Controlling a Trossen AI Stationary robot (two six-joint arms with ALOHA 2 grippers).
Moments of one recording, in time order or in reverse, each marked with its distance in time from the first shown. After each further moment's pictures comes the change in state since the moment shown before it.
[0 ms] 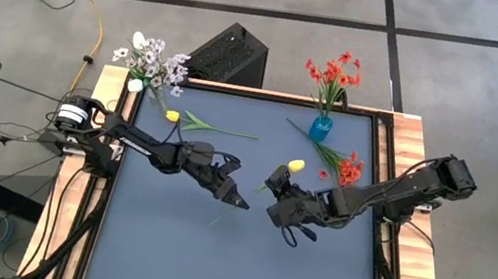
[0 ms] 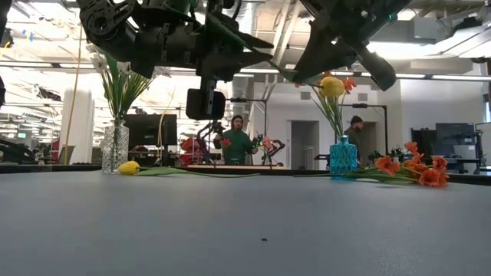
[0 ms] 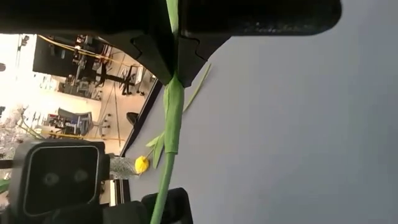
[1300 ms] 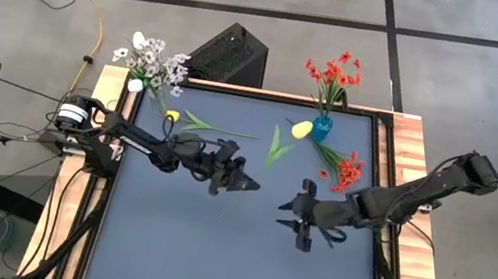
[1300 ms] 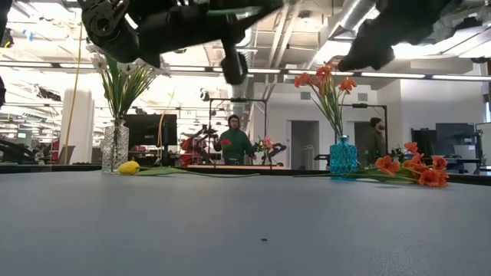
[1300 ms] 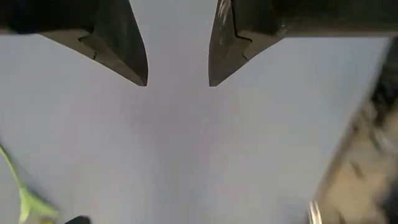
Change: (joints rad) left arm 0.013 -0.001 0.001 0.338 -0.143 0.350; right arm 0.076 -0.266 -0.231 0.102 -0.429 1.237
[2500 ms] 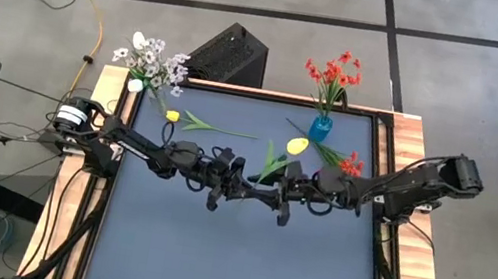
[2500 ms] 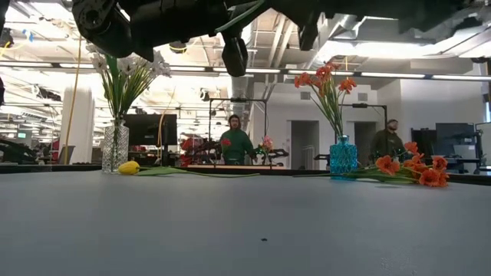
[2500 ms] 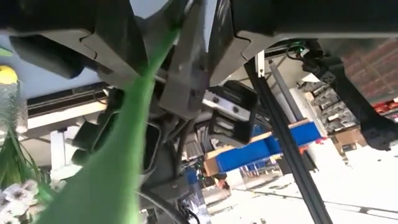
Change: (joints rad) left arm -0.074 0.000 0.000 0.010 -0.100 0.295; right arm -0.243 0.185 -0.061 1.010 -0.231 0.012
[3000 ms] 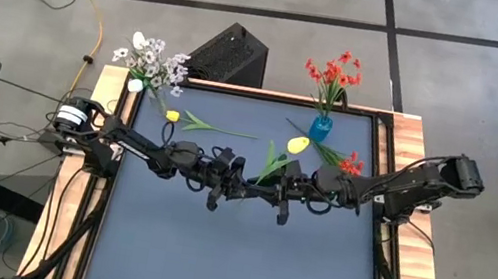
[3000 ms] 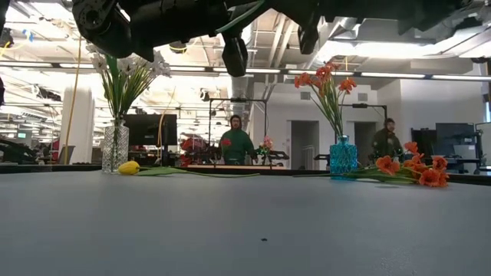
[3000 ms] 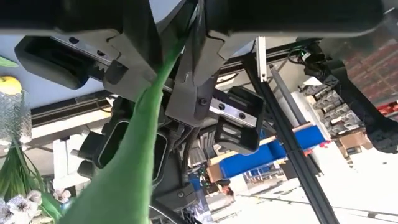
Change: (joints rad) left arm 0.000 0.000 0.000 0.006 0.000 0.002; right arm -0.005 -0.002 0.006 -0.053 -0.003 0.019
